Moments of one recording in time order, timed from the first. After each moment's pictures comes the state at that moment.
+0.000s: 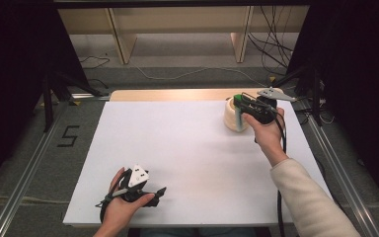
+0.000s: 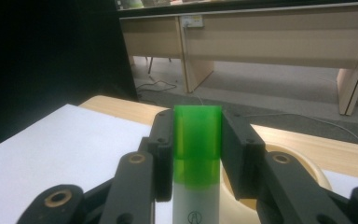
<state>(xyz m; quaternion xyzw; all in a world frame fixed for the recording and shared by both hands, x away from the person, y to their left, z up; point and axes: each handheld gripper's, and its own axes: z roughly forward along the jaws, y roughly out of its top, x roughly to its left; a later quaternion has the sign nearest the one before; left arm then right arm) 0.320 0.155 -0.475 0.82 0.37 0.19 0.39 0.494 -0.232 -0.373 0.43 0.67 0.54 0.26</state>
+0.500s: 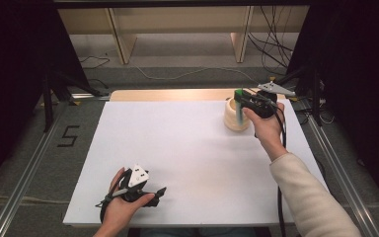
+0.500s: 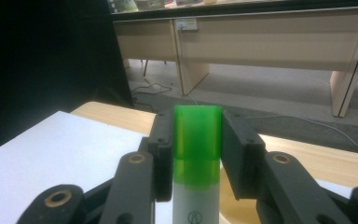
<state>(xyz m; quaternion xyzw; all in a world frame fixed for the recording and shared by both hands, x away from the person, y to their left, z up) 0.320 0.155 -0.475 0.82 0.37 0.19 0.39 0.507 -0.232 -0.366 0.44 0.67 0.54 0.26</state>
